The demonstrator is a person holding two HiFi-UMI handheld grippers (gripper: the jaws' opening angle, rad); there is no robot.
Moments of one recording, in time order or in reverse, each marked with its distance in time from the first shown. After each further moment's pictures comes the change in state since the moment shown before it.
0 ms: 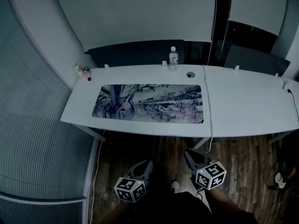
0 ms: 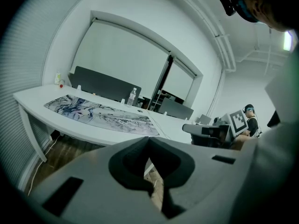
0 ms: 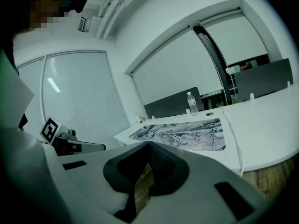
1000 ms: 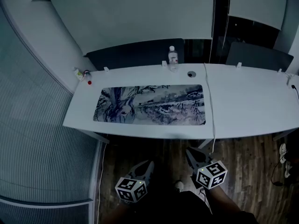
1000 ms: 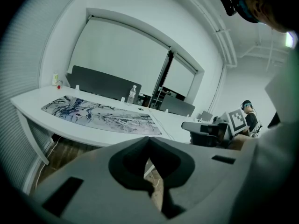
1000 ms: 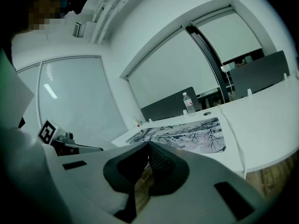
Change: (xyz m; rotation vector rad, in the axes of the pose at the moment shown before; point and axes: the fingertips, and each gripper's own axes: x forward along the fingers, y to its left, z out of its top) left arm 0.024 0.007 0.008 0.024 0.037 0.013; right arm 0.017 -0.026 0.007 0.053 -0.042 -0.012
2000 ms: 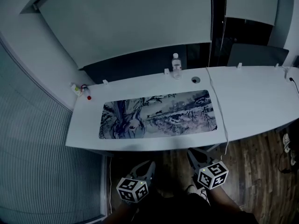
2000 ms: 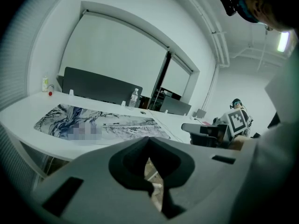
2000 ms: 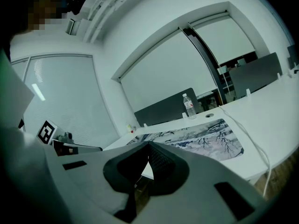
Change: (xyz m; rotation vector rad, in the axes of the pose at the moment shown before) left arm 0.006 0.099 0.058 0.068 0.028 -0.093; right arm 0.090 0.030 0.020 0.045 -0.063 -0.112
